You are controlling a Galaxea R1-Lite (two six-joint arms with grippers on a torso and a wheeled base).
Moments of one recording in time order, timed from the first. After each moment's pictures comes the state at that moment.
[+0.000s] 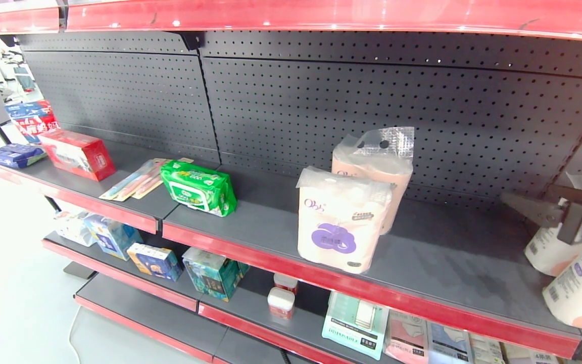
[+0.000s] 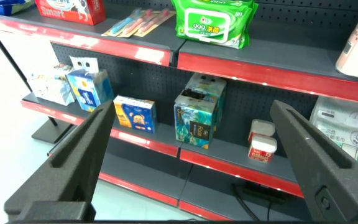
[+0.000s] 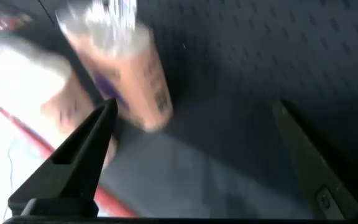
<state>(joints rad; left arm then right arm) 0.01 0.00 0.00 0.00 0.02 0.01 -0.10 1.23 -0.49 -0.54 0.29 -0.05</state>
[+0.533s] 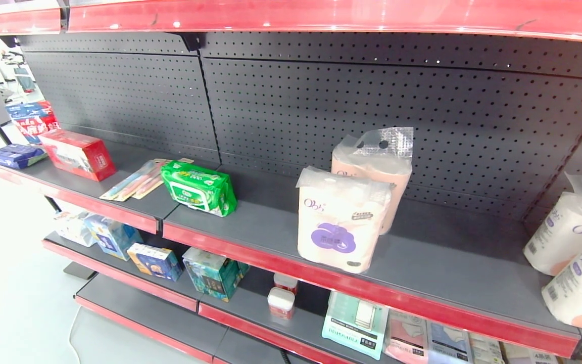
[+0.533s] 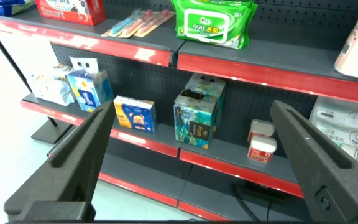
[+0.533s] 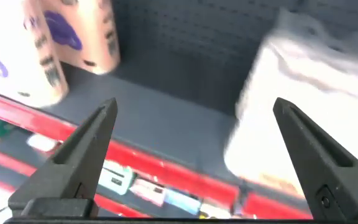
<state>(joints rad) 0.01 0.00 0.00 0.00 0.02 0.01 -0.14 0.50 -0.11 -0.32 0.07 -0.17</state>
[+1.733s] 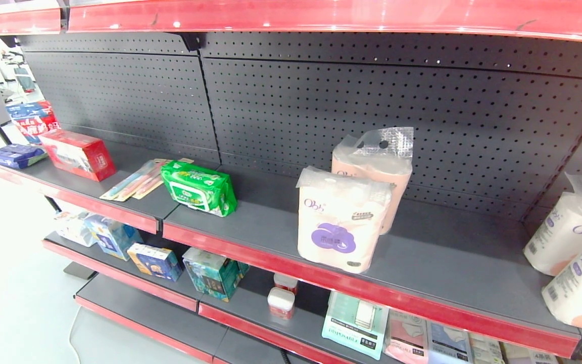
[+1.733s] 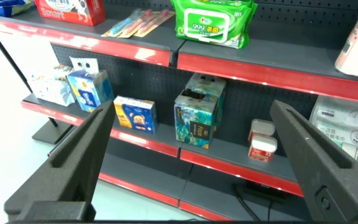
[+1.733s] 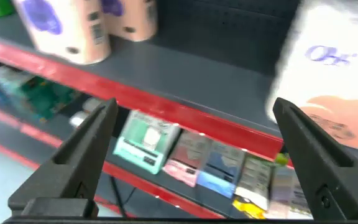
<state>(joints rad) 0.00 0.00 0.00 0.00 0.02 0.01 -0.01 0.09 0.00 -0.02 0.11 -0.06</state>
